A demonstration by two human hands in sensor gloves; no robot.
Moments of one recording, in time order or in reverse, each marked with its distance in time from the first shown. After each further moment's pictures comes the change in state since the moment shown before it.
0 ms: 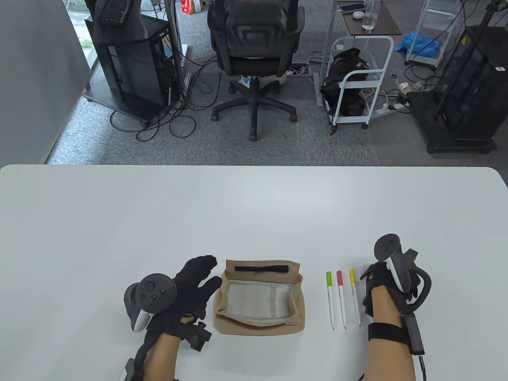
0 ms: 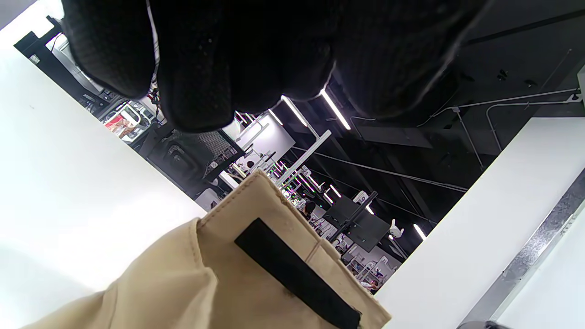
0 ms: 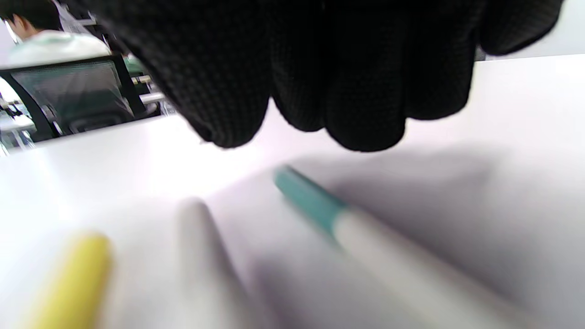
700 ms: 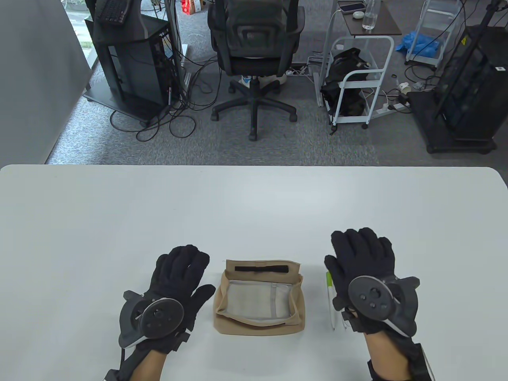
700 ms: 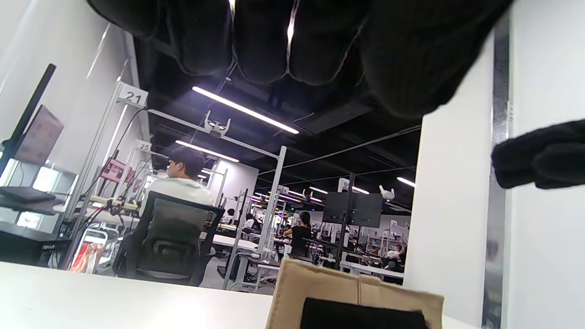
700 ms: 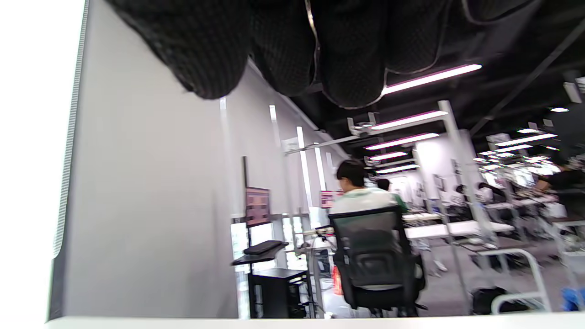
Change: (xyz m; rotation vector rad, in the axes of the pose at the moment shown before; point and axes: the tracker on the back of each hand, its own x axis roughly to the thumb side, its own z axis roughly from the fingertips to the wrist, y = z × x) left_hand 0.048 0.032 0.030 0.074 -0.247 -0.516; right_hand 0.064 -0.122 0.178 -0.398 -0.921 -0.198
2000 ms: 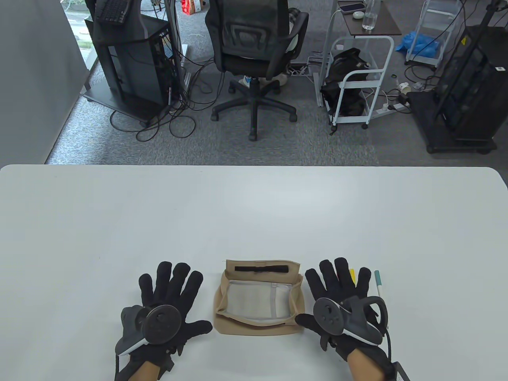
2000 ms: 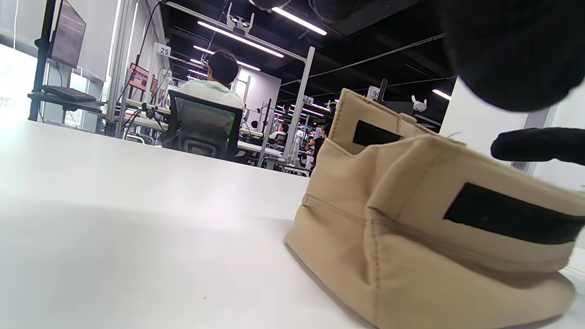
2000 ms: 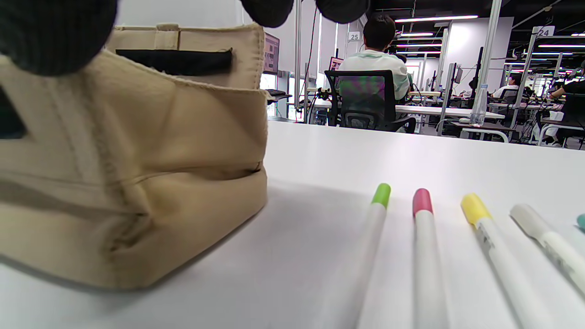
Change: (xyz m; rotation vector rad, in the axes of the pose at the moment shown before) left_hand -0.033 -0.055 0.034 -0.333 0.106 0.025; right_hand -0.012 0.105 0.048 0.504 -0.009 0.166
